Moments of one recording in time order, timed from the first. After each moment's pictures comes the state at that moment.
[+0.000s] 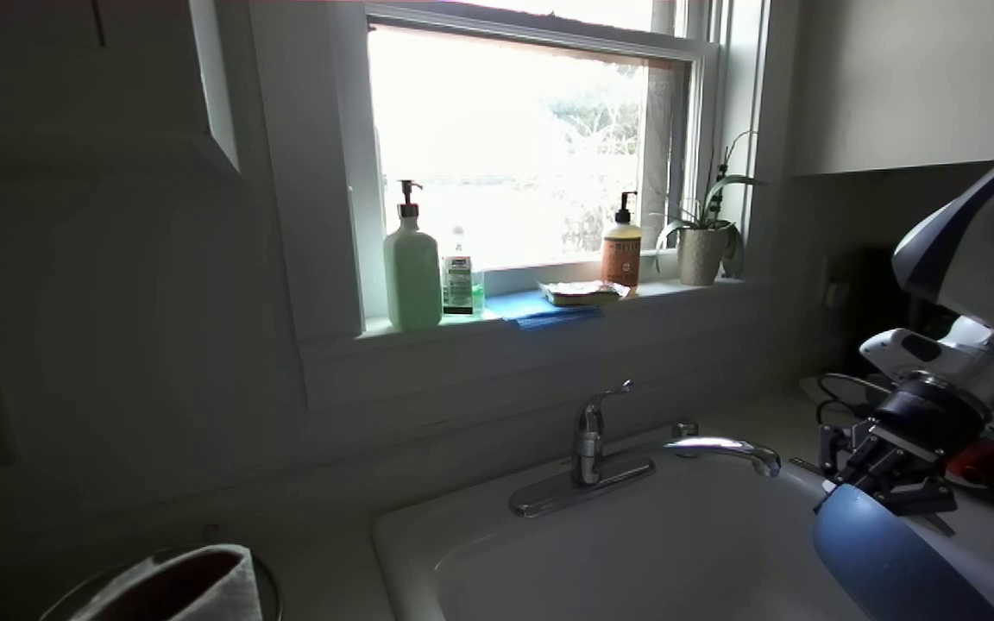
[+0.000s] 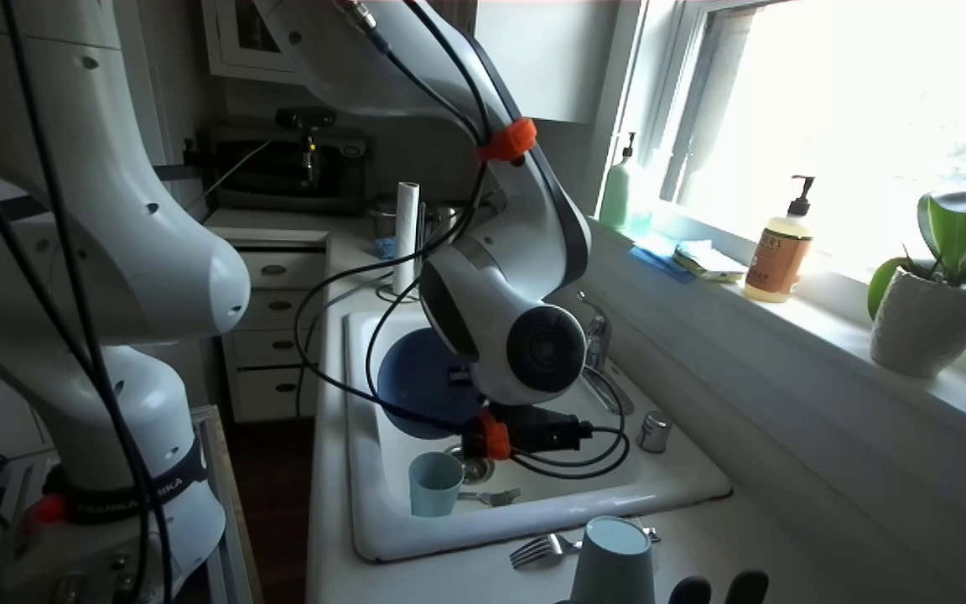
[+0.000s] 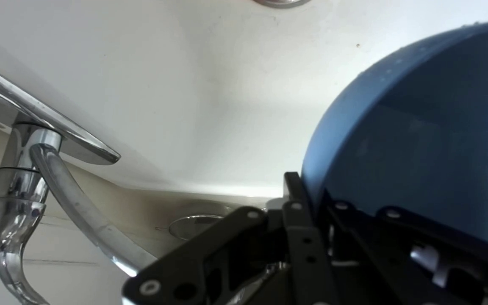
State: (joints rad) arm -1.90 0.00 1.41 -2.61 1.20 2.15 -2.60
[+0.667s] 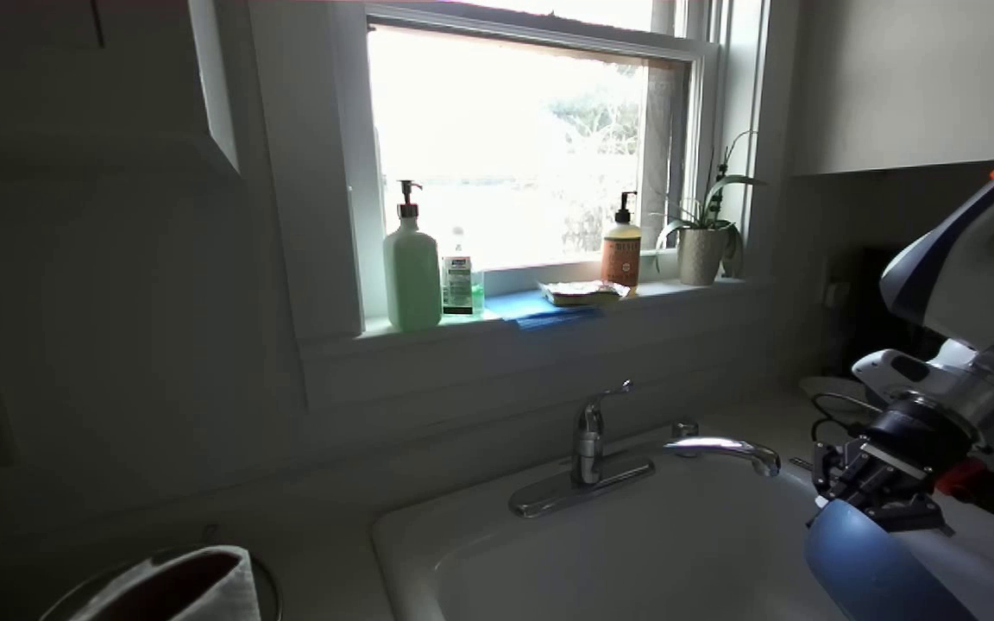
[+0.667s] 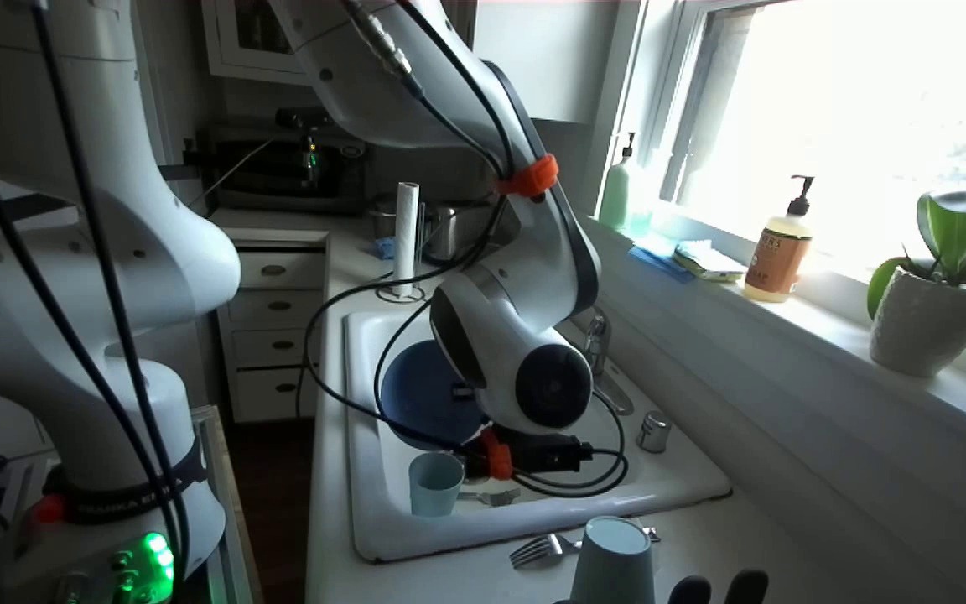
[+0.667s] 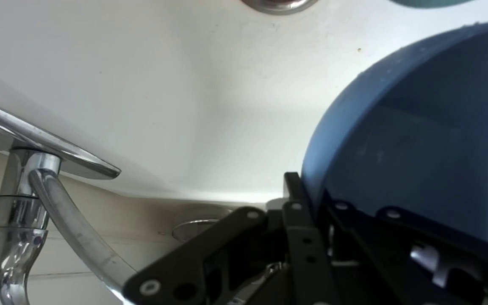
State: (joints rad) arm -1.18 0.13 0.67 -2.57 1.17 2.20 -2.62
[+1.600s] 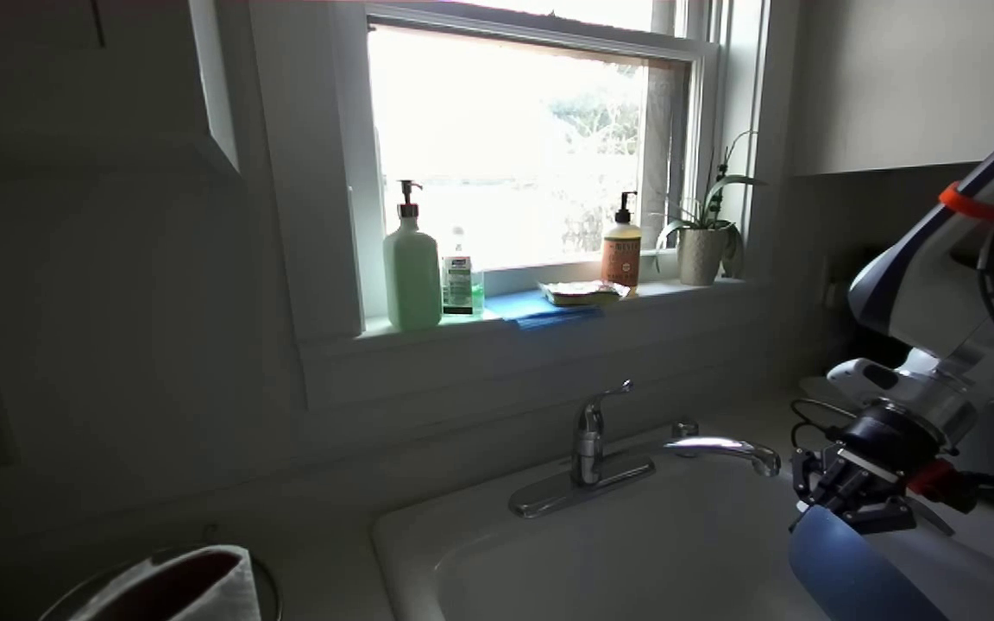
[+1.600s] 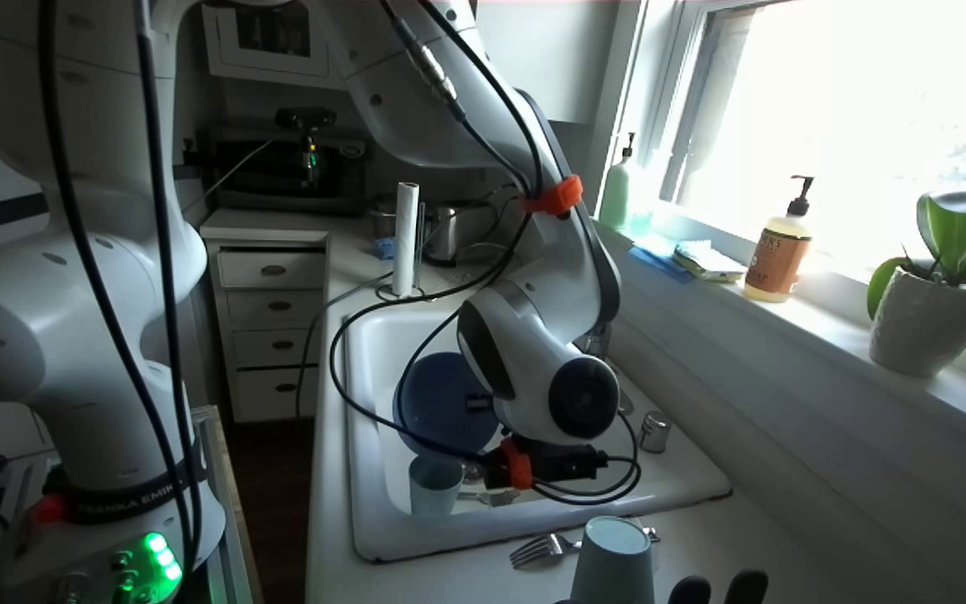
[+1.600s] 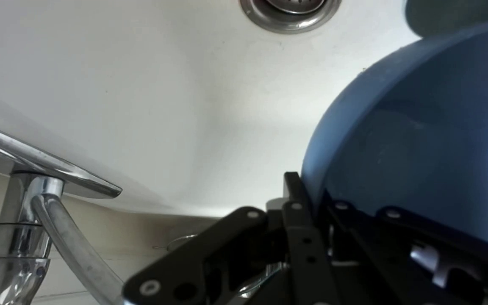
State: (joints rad) arm -0.56 0.20 0.06 -2.47 1.18 2.15 -2.64
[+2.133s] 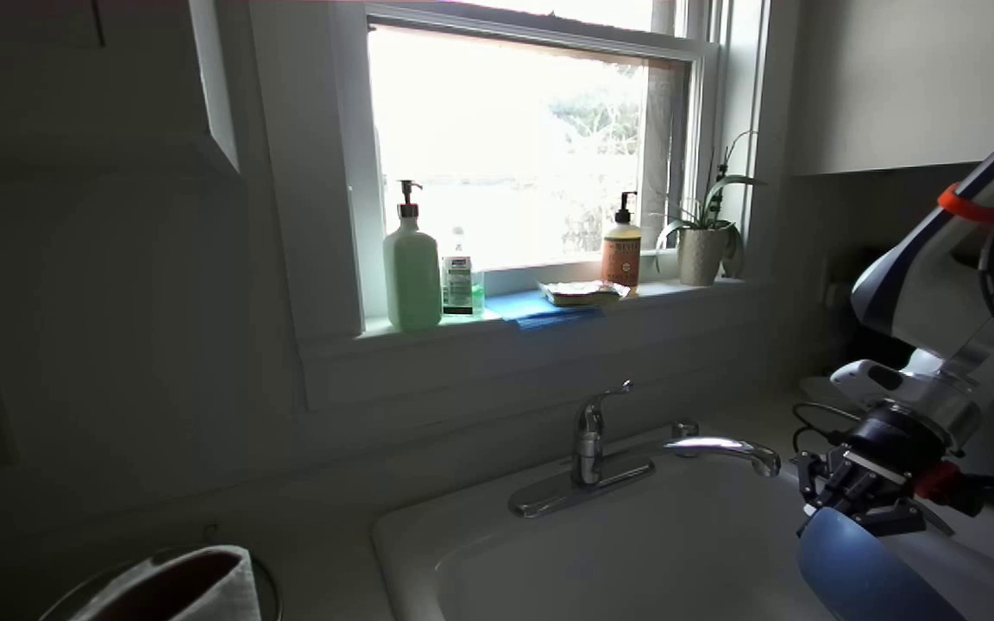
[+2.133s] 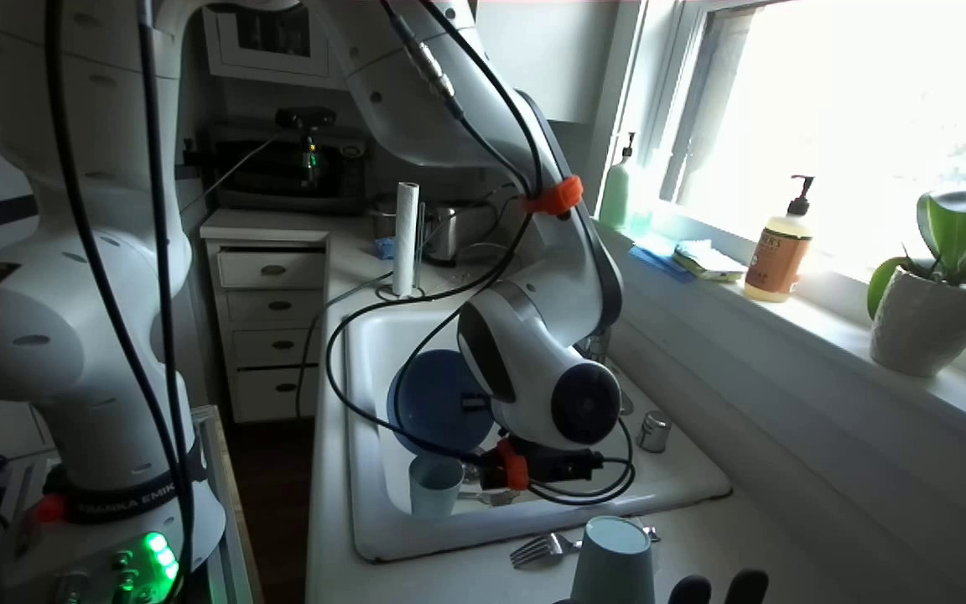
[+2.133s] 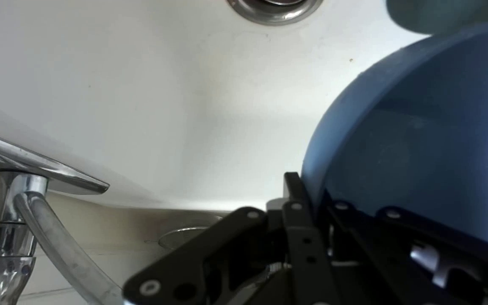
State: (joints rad) arm -0.38 0.21 -0.14 -2.47 1.18 2.07 -2.64
